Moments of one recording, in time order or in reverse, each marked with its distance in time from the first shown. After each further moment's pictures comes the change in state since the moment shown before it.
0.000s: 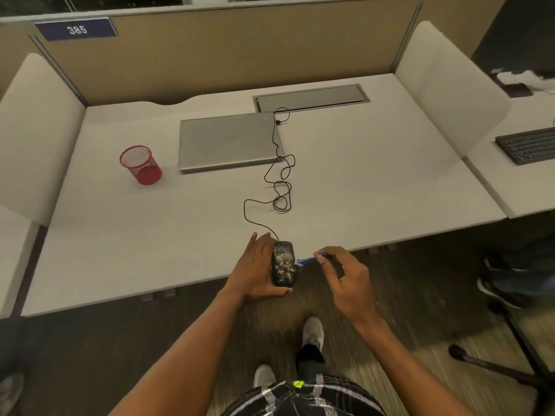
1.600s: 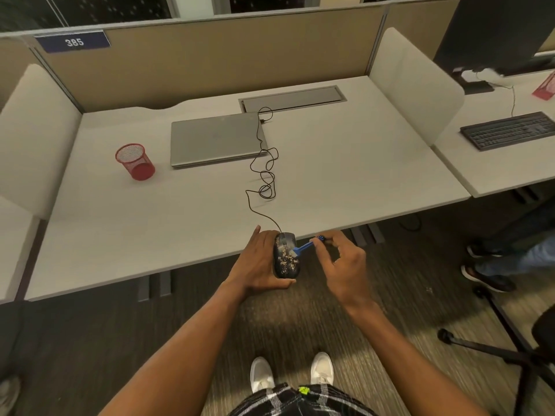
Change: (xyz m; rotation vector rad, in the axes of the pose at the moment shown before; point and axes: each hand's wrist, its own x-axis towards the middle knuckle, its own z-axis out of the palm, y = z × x) left_hand -0.047 0.068 0.001 -0.055 0.117 0.150; right_hand -0.054 -0.038 -0.042 -0.083 0.127 -0.005
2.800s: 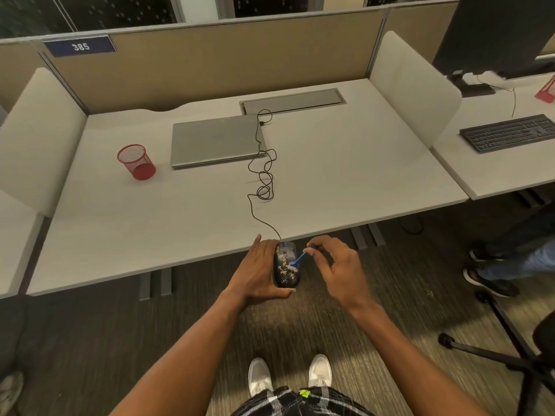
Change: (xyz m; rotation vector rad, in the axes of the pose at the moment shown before) left_hand -0.012 0.013 0.025 0.042 -0.055 -0.036; right_hand -0.006 0.020 -0.016 -0.068 -0.189 0.003
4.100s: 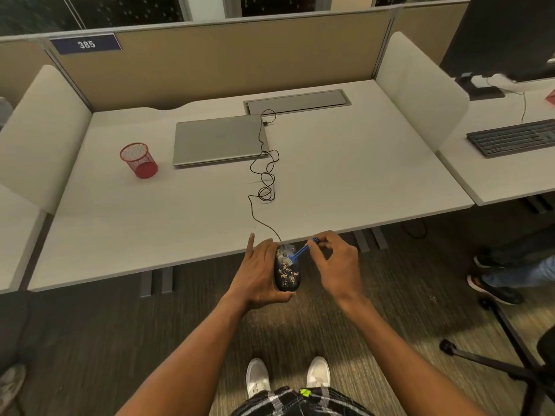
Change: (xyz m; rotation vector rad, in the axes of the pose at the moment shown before) left_hand 0.001 0.010 0.002 0.223 0.032 -0.008; right_hand 0.020 -0.007 0.005 0.080 0.106 0.204
